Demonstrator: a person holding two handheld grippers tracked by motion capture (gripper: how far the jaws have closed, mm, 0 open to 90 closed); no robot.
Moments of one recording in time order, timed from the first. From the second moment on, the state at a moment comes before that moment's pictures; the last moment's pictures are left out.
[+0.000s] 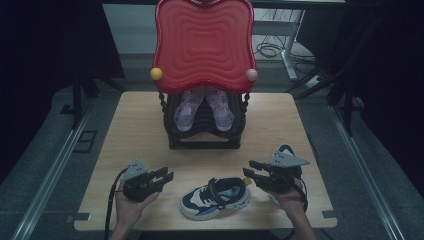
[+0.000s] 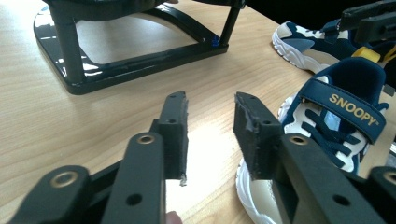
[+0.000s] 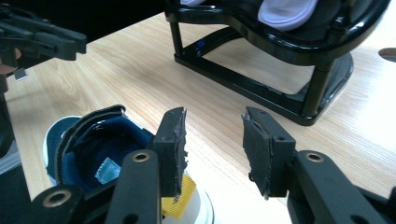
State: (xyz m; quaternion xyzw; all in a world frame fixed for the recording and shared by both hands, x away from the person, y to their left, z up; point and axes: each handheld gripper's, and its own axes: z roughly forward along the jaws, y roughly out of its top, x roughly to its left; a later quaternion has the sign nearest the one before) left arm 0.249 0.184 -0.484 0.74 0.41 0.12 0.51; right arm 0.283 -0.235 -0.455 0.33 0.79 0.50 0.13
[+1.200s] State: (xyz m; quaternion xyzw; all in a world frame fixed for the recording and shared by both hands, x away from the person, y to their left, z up) left arm 0.230 0.157 -0.482 0.79 0.36 0.04 0.49; right arm 0.281 -0.242 -0.453 0.34 0.78 0.51 0.13
